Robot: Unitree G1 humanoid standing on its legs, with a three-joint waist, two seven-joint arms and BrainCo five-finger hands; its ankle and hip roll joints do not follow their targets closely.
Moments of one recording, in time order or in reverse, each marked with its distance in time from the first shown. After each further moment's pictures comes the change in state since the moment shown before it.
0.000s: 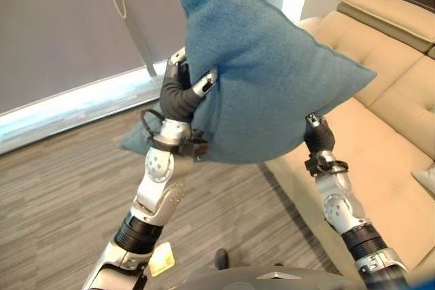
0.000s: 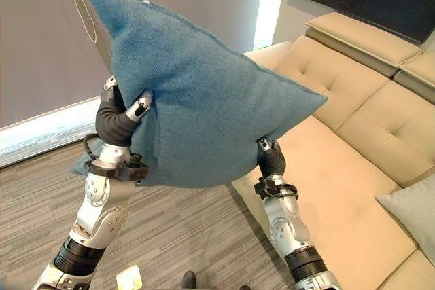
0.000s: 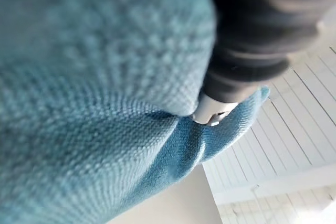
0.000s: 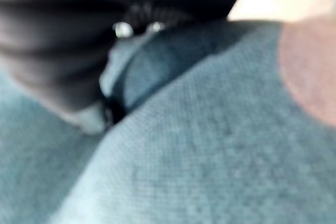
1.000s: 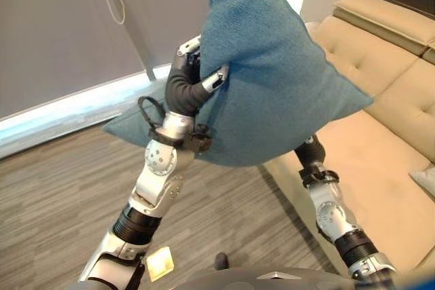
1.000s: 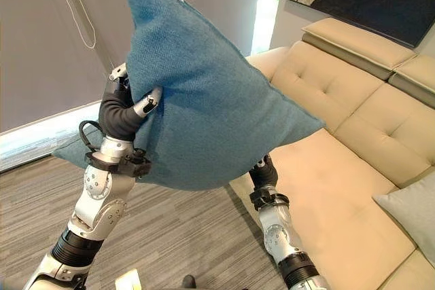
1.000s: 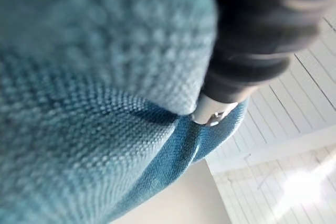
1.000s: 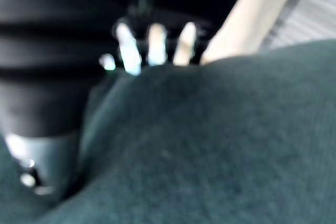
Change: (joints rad) left arm -0.104 0.026 -0.019 -0.001 0.038 0.008 -0.004; right arm 0.003 0.071 0.039 0.107 0.168 0.018 0.077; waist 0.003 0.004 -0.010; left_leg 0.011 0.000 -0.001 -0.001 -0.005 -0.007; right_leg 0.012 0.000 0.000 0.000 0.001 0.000
